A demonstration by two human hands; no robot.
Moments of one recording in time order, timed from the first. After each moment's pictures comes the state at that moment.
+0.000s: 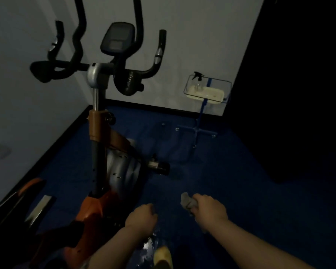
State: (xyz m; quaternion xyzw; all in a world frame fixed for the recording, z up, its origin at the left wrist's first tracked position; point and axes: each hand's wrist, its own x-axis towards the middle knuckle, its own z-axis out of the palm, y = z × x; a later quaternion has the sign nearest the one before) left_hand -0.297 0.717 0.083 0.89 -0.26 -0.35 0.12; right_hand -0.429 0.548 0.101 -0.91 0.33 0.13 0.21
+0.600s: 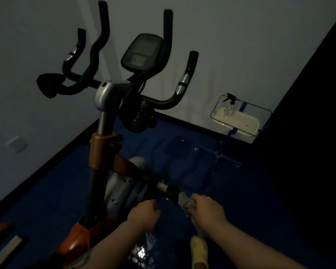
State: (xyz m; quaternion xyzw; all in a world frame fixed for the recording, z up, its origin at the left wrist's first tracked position) left_hand -0.147 0.578 0.093 0.92 -0.18 -0.31 0.14; right_hand -0.245 0.401 0.107 -0.94 0.22 0.13 0.21
